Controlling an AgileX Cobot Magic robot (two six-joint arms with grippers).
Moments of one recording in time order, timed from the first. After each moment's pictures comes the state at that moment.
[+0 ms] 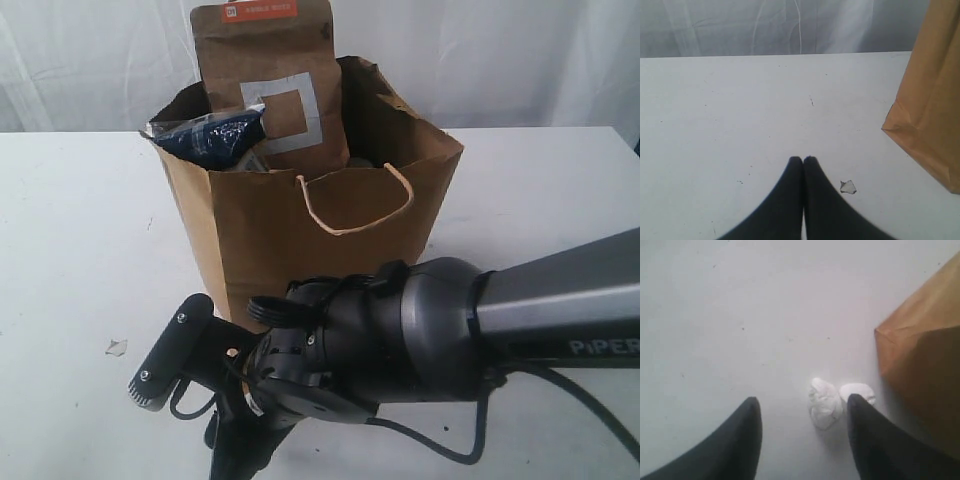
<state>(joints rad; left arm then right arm) -0.14 0.07 0.02 -0.20 0.17 0.15 1.05 1.85 -1.02 -0.35 0.35 0.09</state>
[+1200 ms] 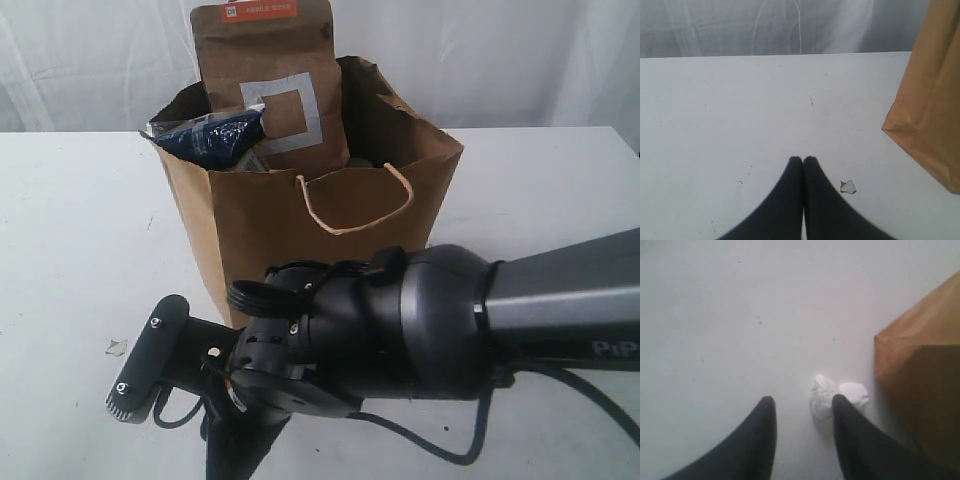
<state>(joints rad) -0.14 0.07 0.02 -0.20 0.17 0.15 1.09 1.82 -1.08 -0.34 0.47 -0.03</state>
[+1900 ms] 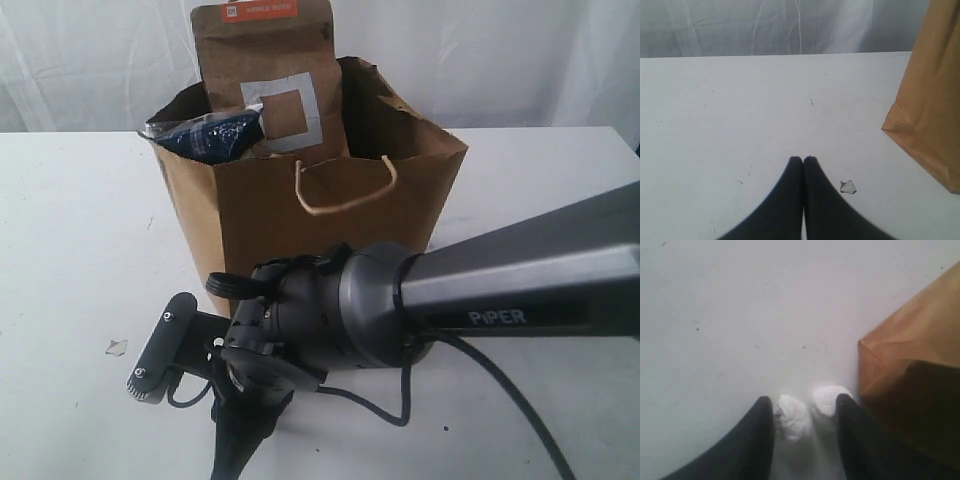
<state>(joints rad) -0.14 0.07 0.02 -0.20 0.17 0.15 1.03 1.97 -1.16 -0.35 0.47 -0.04</state>
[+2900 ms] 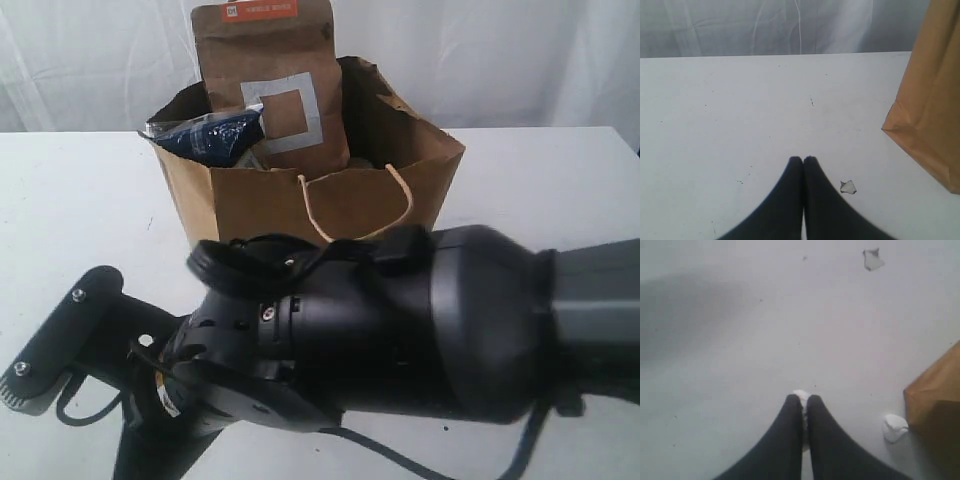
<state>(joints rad) -0.14 0.07 0.02 -0.20 0.17 0.15 1.18 1.75 -1.17 -0.21 0.49 0.02</state>
